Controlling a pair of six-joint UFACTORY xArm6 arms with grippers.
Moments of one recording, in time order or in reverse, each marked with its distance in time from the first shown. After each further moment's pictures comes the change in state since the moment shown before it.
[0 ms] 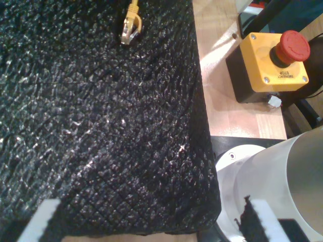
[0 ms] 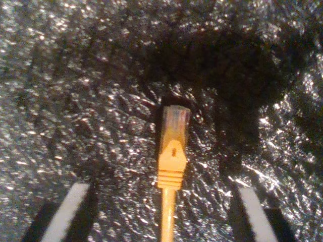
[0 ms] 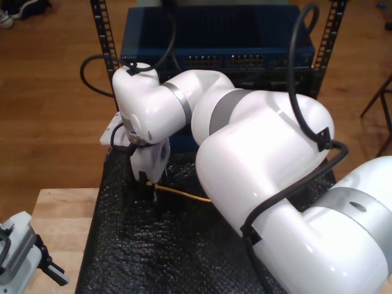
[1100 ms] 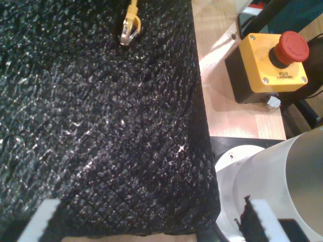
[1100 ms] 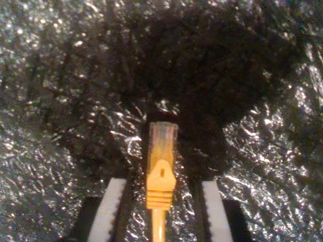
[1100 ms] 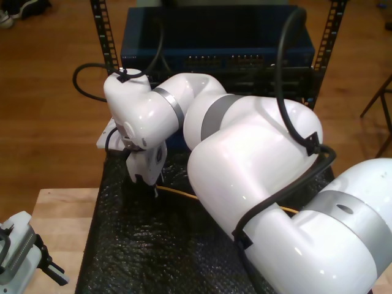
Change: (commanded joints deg) left arm 0.0 0.0 -0.1 0.0 0.1 0.0; right arm 1.1 1.5 -1.8 -0.3 -0.3 2.0
